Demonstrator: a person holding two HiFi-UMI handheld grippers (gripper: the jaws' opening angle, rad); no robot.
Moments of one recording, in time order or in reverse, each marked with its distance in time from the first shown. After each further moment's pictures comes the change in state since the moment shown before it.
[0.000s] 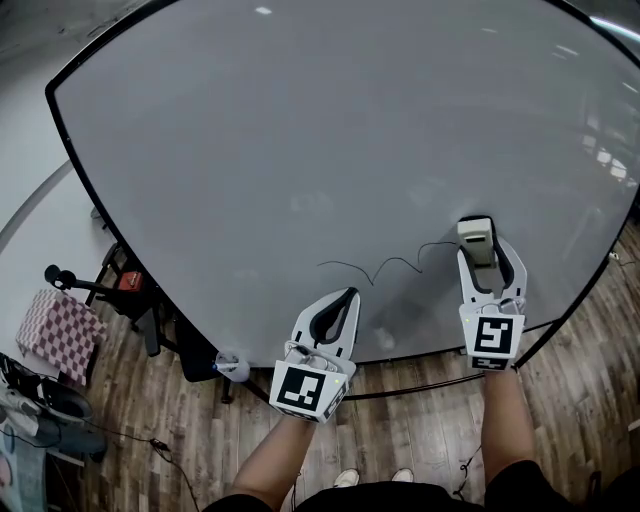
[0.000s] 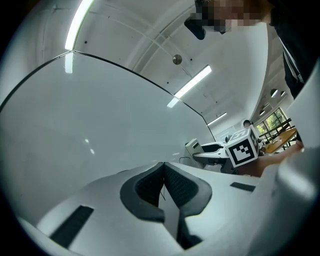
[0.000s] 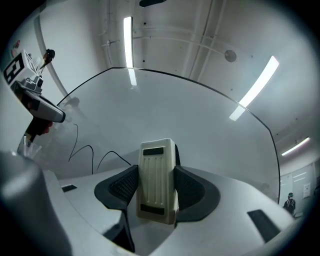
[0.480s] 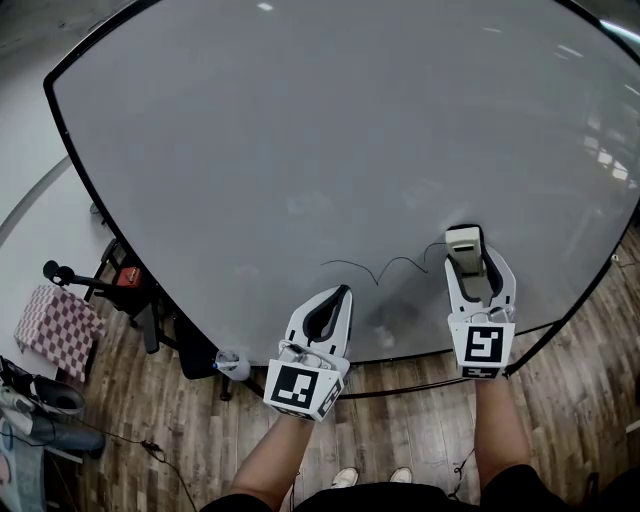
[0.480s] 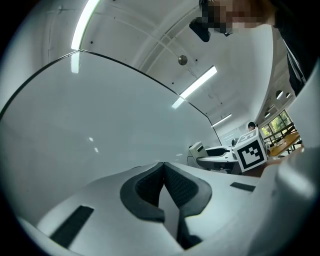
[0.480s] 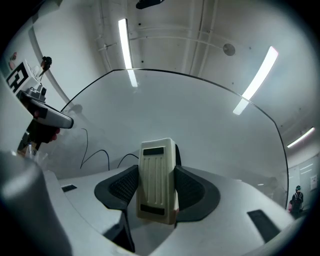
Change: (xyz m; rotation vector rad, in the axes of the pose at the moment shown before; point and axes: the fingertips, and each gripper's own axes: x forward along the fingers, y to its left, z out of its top) left arm -0.008 0.022 -0.008 -0.037 0.001 0.043; right arm 0.000 0.038 0.000 0.060 0.007 0.056
